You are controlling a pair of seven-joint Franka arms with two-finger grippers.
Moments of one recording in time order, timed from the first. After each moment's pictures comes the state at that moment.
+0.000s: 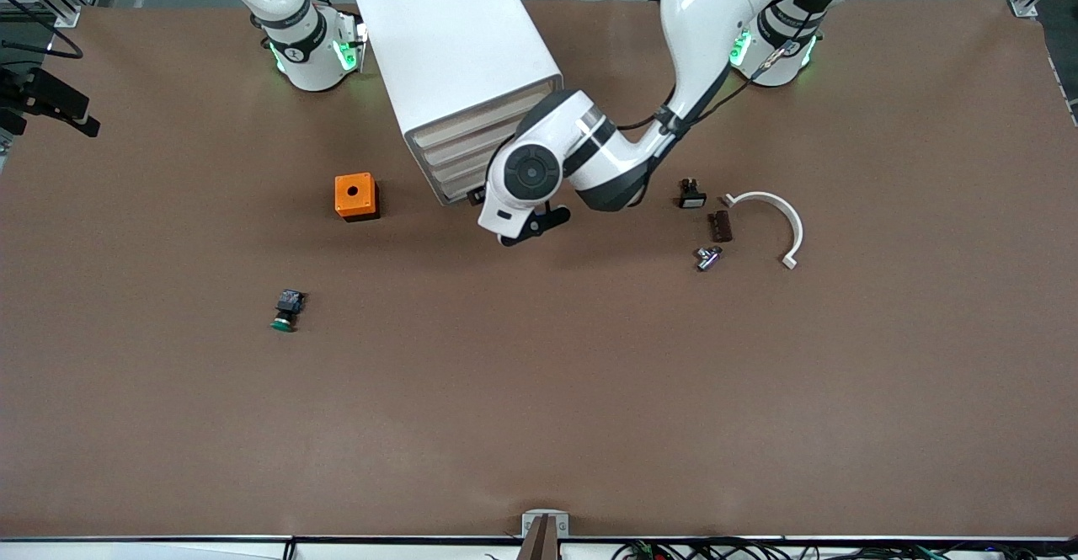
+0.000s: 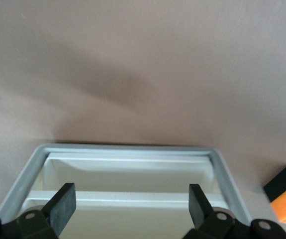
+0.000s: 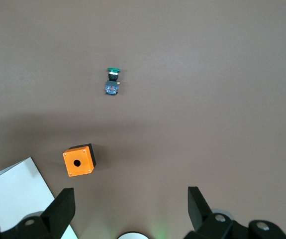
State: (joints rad) left arm -0.59 0.76 -0.33 -1.31 -0.24 1.91 -1.21; right arm -0.05 -0.18 -0.08 -1.72 -0.01 1.51 -0.08
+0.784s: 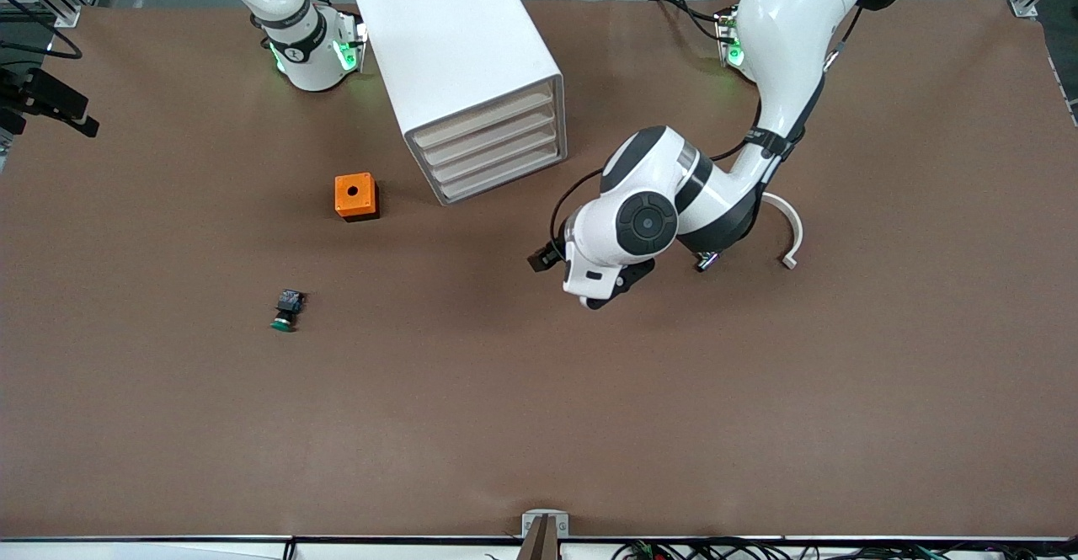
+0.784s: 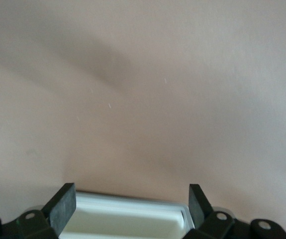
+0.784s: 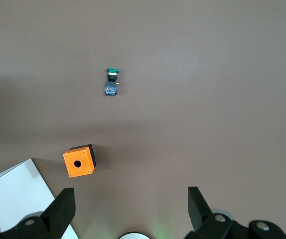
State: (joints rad) left arm -0.39 0.71 -0.33 -1.31 -0.16 1.91 -1.21; right arm -0.05 -0.18 -0.08 -1.72 -0.01 1.51 -0.06
